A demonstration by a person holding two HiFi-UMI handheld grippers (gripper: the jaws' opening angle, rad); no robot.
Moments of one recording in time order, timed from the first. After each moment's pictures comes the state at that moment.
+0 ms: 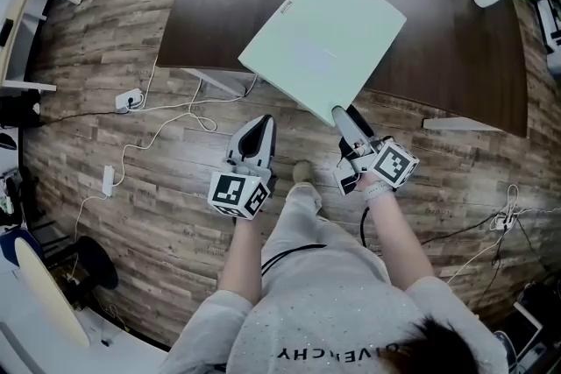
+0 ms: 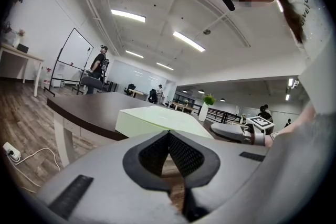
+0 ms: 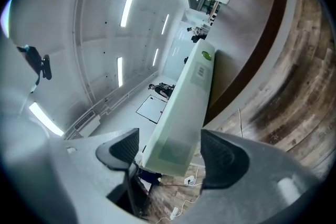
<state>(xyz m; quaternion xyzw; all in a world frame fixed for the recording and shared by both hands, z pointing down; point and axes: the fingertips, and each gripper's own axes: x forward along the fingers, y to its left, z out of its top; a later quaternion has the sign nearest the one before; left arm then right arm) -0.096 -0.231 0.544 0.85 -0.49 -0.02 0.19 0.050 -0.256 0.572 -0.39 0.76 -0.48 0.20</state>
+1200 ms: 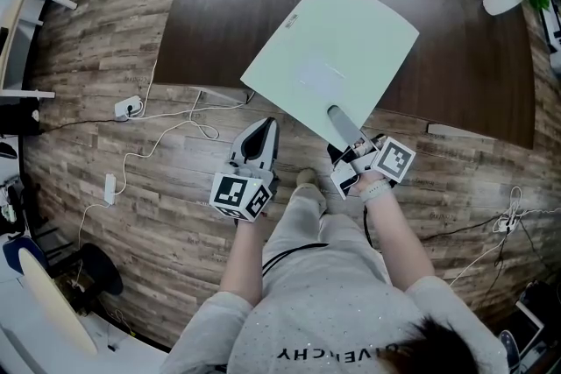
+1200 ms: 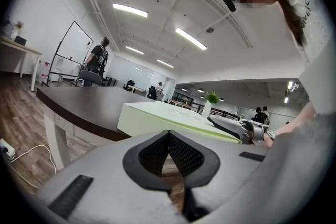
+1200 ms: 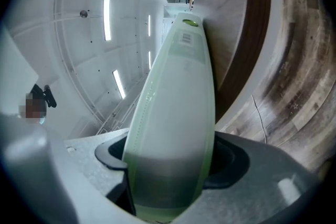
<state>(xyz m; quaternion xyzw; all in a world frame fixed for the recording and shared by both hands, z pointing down) -0.103 -0.284 0.573 0.86 -0.47 -0.02 0.21 0.019 -0.307 0.597 -0.32 0.71 -0.58 0.26</state>
